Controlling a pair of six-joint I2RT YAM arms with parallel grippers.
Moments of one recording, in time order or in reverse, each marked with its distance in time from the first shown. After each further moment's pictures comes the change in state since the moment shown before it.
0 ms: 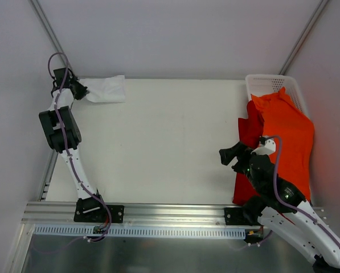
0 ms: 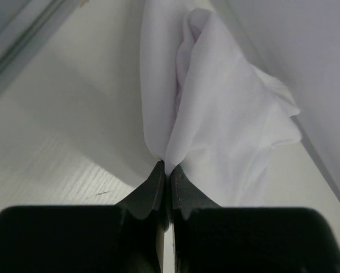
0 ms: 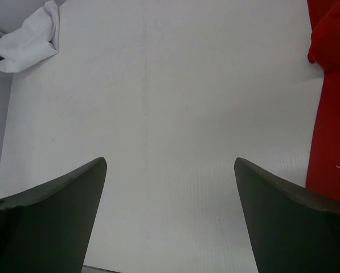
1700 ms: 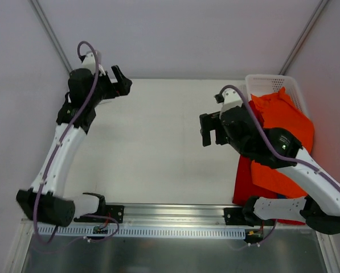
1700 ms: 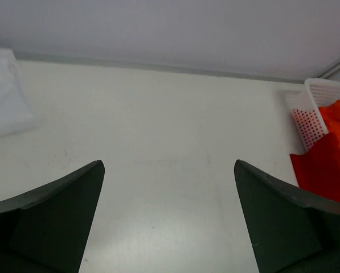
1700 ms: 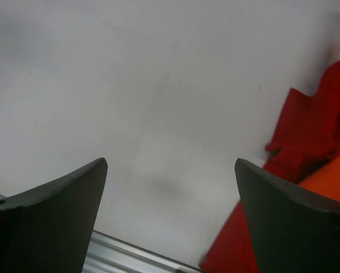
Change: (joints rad) left arm -0.430 -0.963 -0.489 -0.024 0.042 0.254; right arm 0.248 0.742 0.965 -0.367 0.041 -0.475
